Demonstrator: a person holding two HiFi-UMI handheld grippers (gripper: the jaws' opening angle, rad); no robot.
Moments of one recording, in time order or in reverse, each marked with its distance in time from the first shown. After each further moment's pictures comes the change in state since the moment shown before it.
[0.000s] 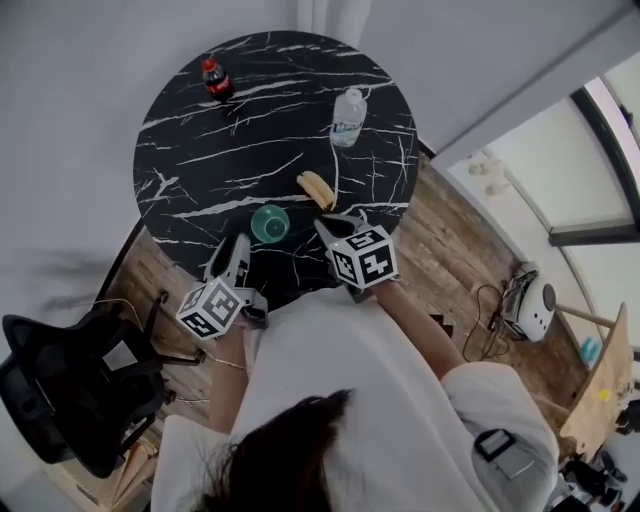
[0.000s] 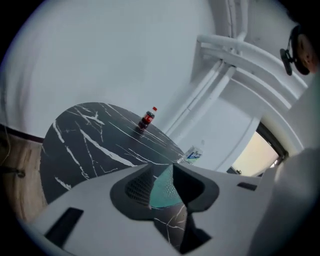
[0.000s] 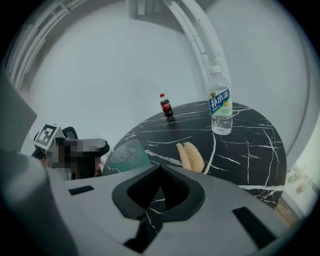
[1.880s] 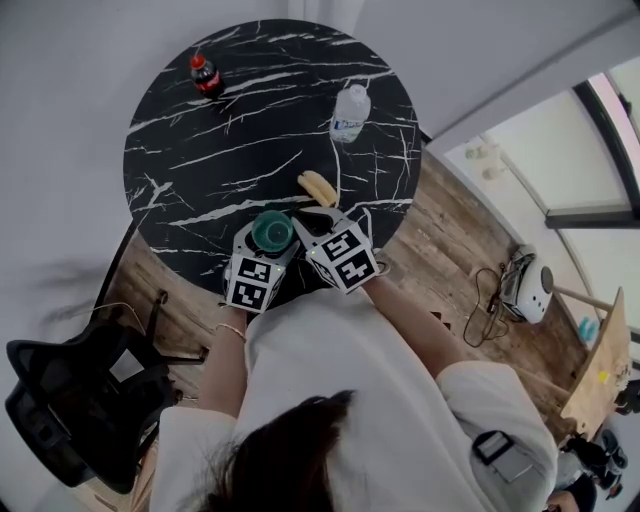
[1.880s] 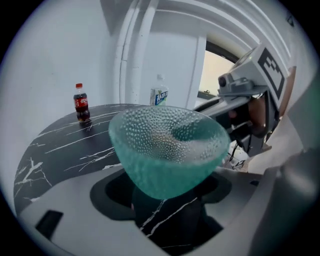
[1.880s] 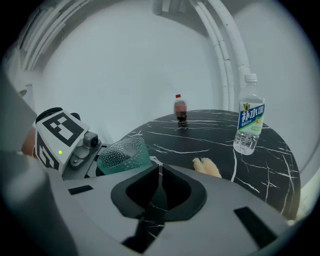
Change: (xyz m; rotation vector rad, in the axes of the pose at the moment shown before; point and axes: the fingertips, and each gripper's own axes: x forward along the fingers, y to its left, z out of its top) left arm 0.077 -0.021 -0.093 0.783 0.499 -0.229; right arm 0.044 0.031 0.021 -0.186 -0.013 0.024
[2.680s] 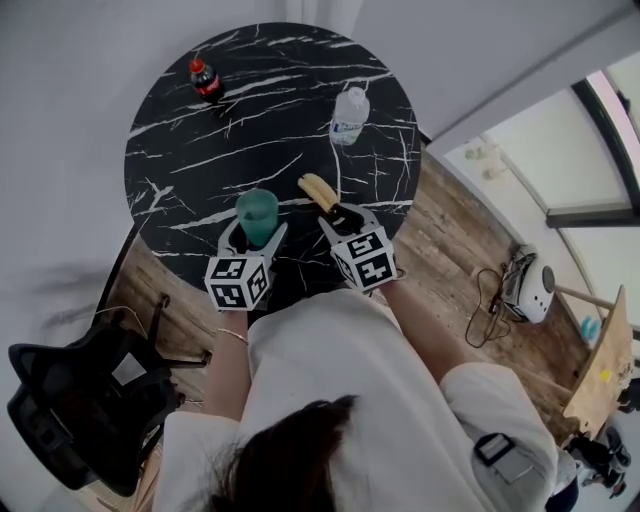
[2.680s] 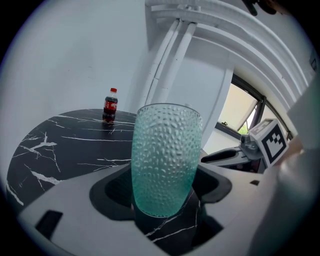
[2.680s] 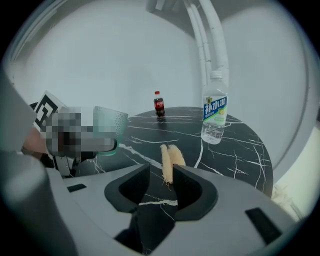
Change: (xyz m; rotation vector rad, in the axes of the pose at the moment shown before) left arm -0.027 0.039 0.038 -0.315 -0.228 0.080; right arm -0.026 -0.057 -0.032 0.038 0.037 -0.186
